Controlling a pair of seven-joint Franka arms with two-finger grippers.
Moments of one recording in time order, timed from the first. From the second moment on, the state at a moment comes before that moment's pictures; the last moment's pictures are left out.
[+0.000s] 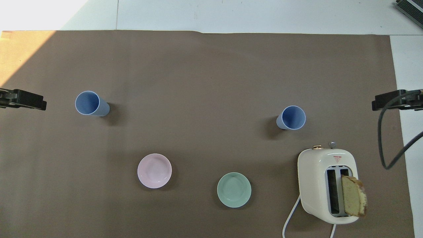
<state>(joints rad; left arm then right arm) -0.07 0.00 0.04 -1.57 -0.01 1.60 0.09 0.02 -0.02 -0.02 -1.50 -0.03 1.54 0.03</state>
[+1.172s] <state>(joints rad) -0.03 0.12 0.05 -1.77 -0.02 1.96 0.14 0.02 -0.02 -0.02 -1.50 -0.03 1.54 0.03</state>
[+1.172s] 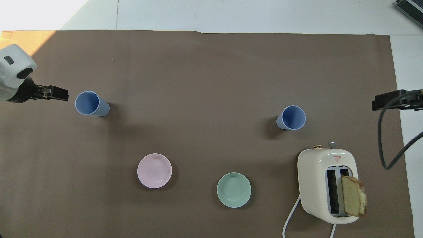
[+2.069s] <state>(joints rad) 0.01 0.25 0.04 -1.85 -0.11 2.12 0.20 0.02 -0.02 -0.02 -1.50 -0.03 1.54 0.03</state>
